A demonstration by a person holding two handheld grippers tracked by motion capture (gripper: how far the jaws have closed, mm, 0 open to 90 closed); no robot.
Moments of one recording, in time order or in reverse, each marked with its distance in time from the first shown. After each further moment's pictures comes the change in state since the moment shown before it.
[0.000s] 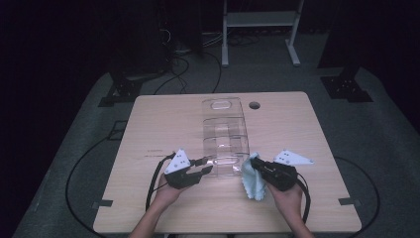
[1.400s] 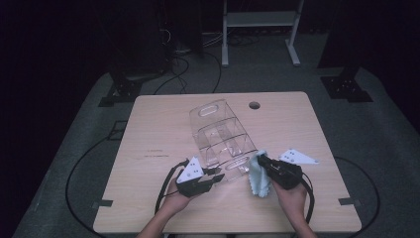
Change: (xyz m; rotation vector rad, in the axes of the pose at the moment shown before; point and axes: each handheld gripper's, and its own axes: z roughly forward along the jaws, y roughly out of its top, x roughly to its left) left arm -0.033 0.009 0.014 0.021 -0.074 0.067; right arm -0.011 -0.002 -0.006 -0.005 -0.091 0.011
